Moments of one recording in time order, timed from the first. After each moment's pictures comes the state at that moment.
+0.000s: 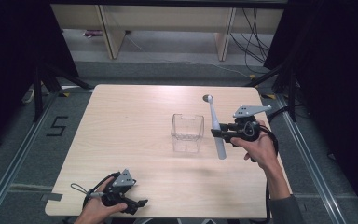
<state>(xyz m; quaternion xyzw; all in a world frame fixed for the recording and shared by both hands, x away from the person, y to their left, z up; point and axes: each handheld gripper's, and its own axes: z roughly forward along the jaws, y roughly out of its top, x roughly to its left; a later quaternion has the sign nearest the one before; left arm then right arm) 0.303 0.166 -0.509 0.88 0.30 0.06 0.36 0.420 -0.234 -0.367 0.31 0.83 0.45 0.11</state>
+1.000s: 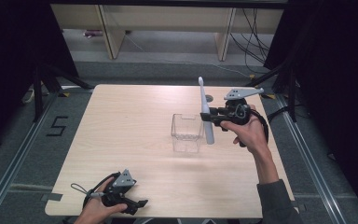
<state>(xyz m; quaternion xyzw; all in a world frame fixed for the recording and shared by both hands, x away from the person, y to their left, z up) 0.303 0.166 -0.509 0.88 0.29 0.06 0.36 0.444 -0.203 -0.334 0.30 0.81 0.49 0.10</state>
